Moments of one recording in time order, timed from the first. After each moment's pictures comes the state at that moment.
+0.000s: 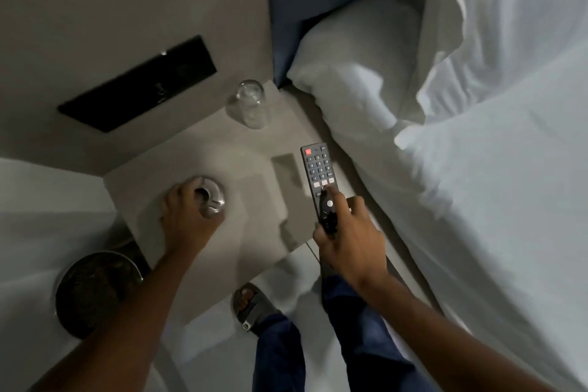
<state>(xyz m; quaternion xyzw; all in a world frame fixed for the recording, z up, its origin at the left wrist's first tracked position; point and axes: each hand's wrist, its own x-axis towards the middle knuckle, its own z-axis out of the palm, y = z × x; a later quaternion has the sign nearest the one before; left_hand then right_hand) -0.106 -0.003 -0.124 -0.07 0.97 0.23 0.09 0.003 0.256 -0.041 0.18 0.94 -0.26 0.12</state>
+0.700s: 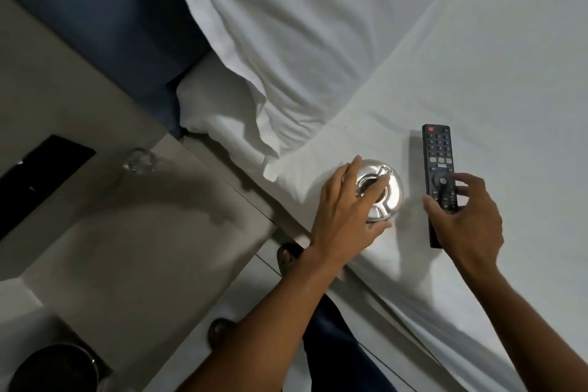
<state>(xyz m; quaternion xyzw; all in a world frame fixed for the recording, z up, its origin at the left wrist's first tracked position) -0.018 0.379 0.009 0.44 0.84 0.28 0.14 0.102 0.526 0.042 0.54 0.80 -0.22 -0.10</state>
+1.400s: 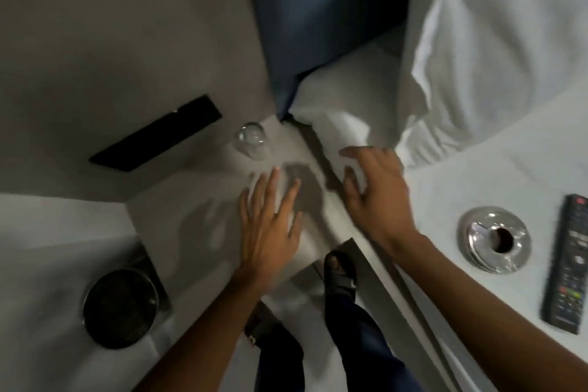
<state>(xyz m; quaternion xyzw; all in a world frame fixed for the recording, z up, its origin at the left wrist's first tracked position) -0.103 0.146 -0.030 0.20 0.97 0.12 0.00 -0.100 0.339 0.040 0.07 0.94 -0.32 -0.10</state>
